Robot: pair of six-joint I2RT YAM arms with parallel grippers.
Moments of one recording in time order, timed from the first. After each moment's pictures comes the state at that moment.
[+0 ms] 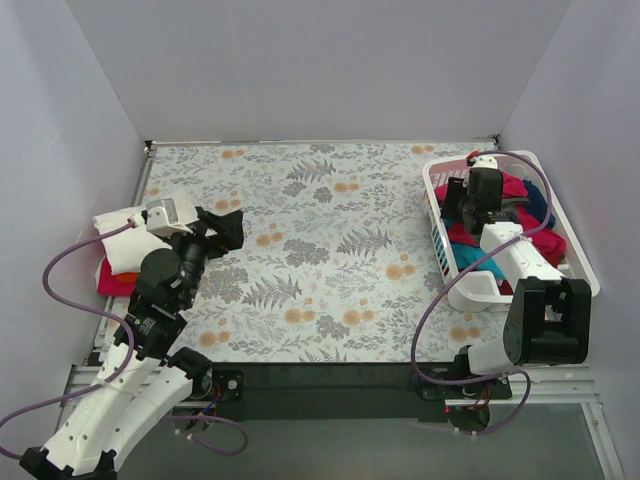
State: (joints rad) left arm -0.49 0.55 0.71 -0.14 -0.35 -0.50; right arm 0.04 1.42 0.95 -0.17 0.12 0.11
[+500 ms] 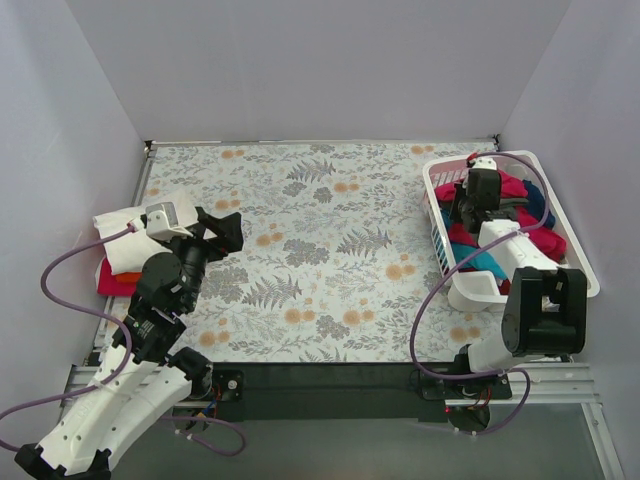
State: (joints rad) left arm -0.56 0.53 0.71 -0.17 -0.46 -0.49; right arm 0.02 1.49 0.95 -0.12 0.13 0.11
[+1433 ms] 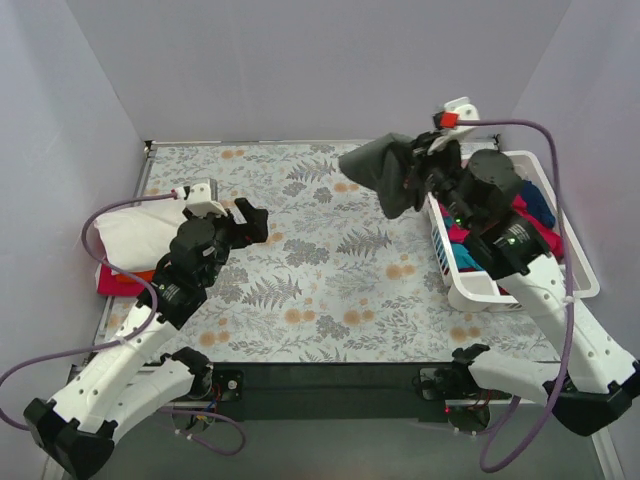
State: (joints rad) left arm -0.57 0.74 0.80 -0.17 -0.36 -0.45; right arm 0.52 1.03 1.35 -0.24 0.08 0.06
